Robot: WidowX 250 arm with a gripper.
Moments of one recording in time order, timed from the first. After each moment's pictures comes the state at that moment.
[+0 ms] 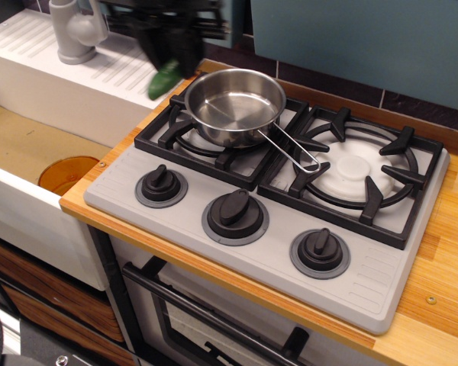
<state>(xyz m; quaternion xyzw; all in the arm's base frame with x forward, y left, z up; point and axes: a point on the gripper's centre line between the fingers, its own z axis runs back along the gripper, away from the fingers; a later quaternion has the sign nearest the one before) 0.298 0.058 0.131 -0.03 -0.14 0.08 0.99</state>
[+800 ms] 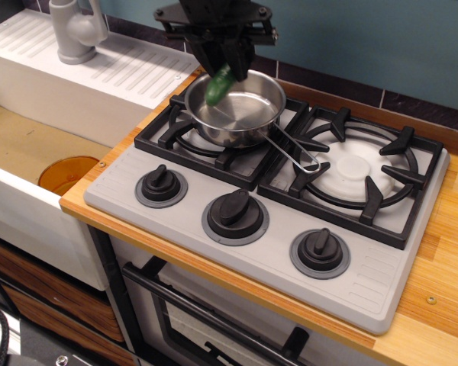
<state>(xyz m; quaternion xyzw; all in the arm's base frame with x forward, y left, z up) 0.339 0.032 0.108 -0.07 -0.20 0.07 0.98</state>
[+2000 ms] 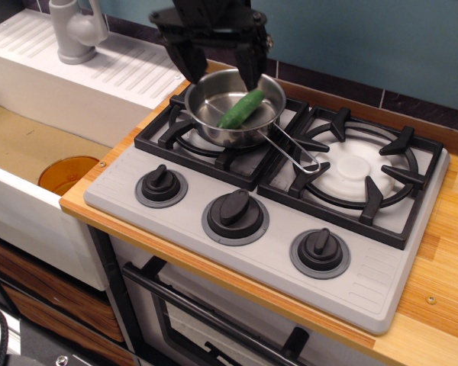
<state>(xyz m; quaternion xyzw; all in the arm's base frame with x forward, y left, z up) 0.319 0.035 0.120 -0.06 -0.16 0.05 0.98</state>
